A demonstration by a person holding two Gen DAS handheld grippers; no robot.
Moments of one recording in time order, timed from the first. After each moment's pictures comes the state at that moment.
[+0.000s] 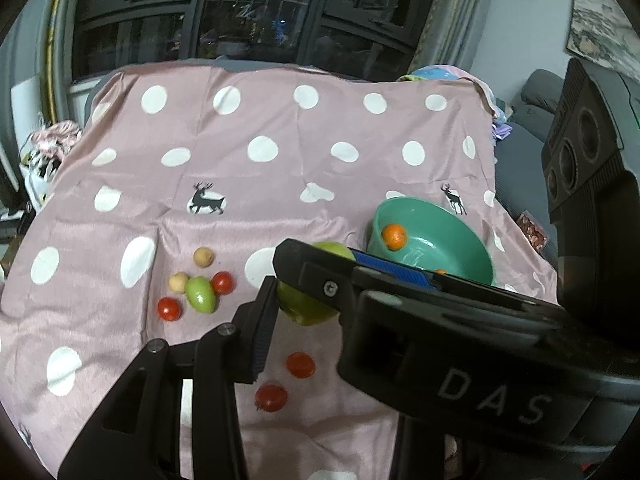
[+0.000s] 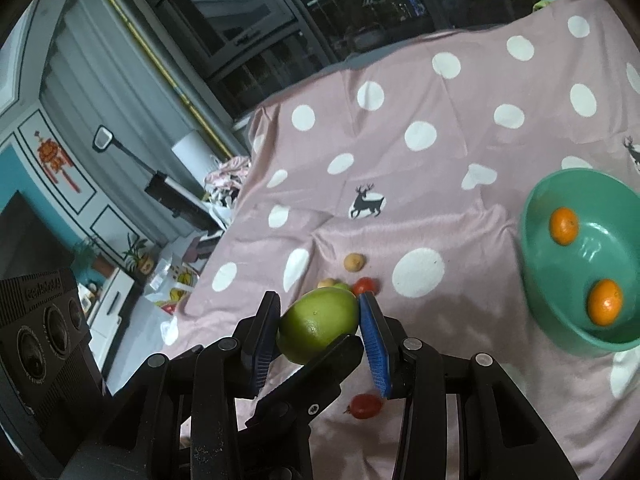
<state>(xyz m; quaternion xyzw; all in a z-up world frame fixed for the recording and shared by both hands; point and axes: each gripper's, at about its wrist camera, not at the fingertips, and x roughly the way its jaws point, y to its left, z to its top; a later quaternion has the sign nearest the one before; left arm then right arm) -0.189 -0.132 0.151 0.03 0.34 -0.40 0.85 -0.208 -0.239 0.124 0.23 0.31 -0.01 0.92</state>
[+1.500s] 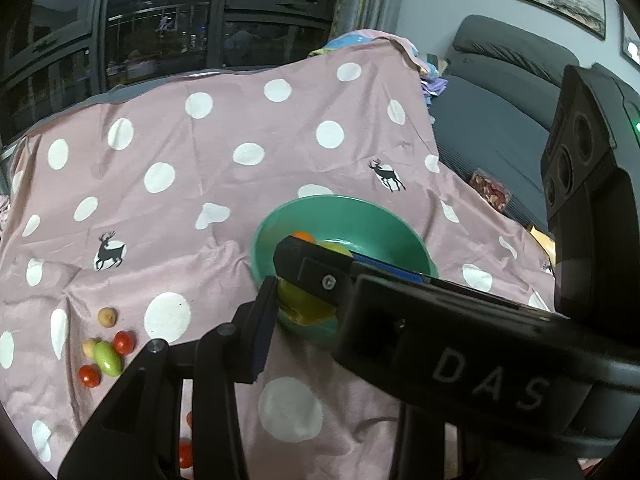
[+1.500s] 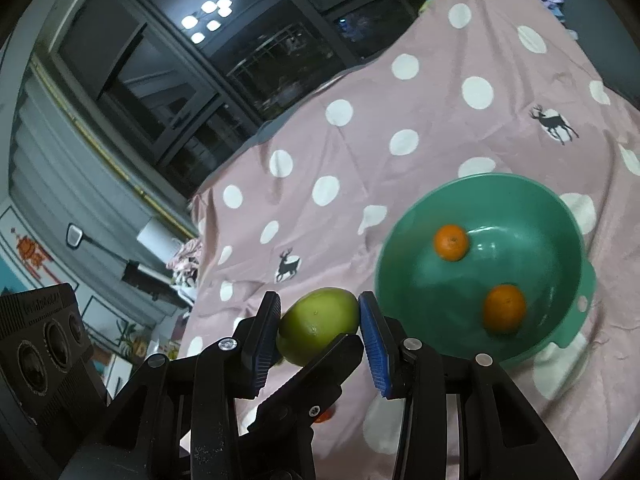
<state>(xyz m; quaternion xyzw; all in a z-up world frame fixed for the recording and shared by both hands) -0.224 -0.249 0.159 0.11 0.32 -0.50 0.80 -0.276 -0.344 0.130 0.32 0.23 -0.12 0.91</state>
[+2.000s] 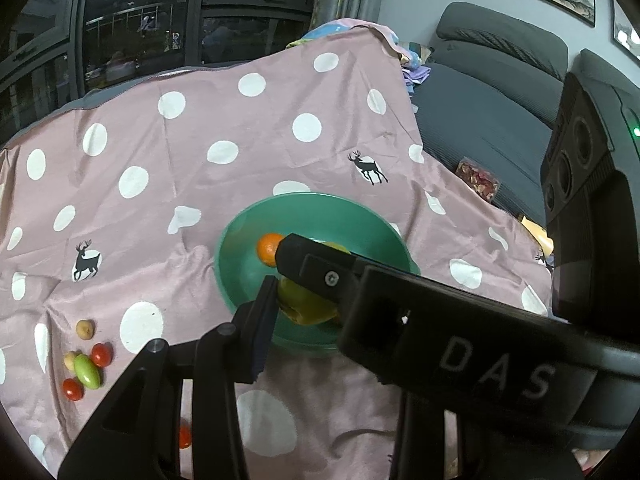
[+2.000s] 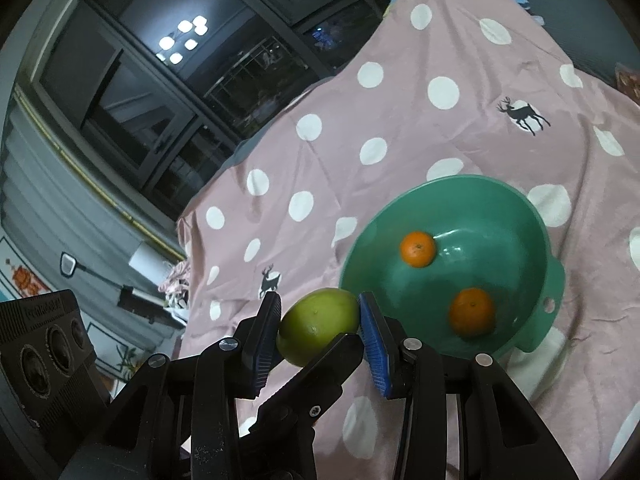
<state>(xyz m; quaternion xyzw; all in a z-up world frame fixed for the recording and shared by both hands) -0.233 -0.277 0.152 0.13 0.32 -0.52 0.78 -0.292 -0.371 0.124 0.36 0.22 -0.14 0.90</state>
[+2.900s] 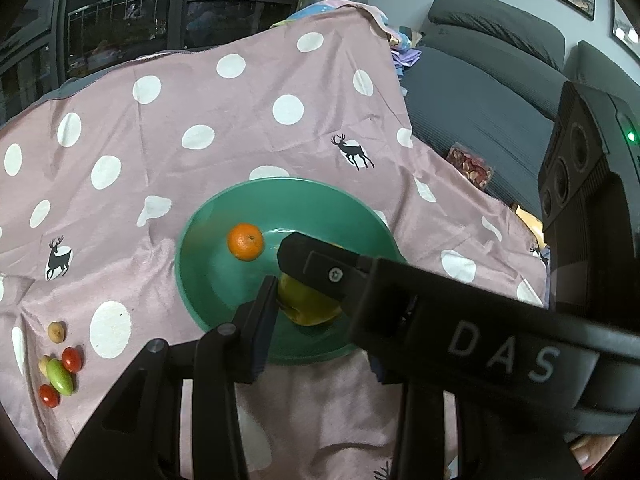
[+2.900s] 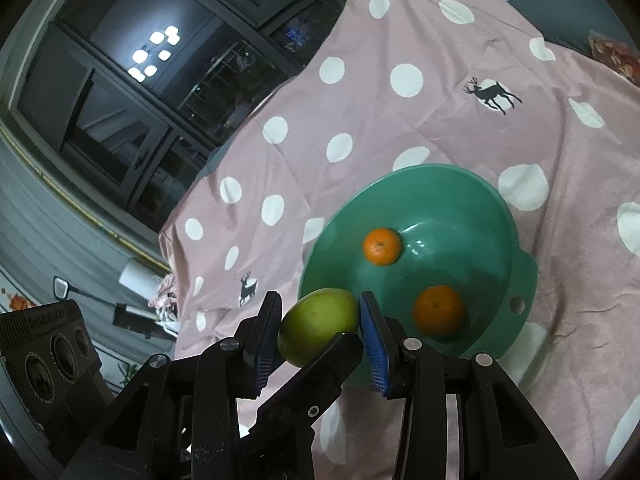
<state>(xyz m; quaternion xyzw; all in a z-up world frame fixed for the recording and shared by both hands) -0.236 -0.308 0.135 0.13 0.35 -0.53 0.76 -0.303 -0.398 0.106 0.39 0.22 -0.16 0.88</state>
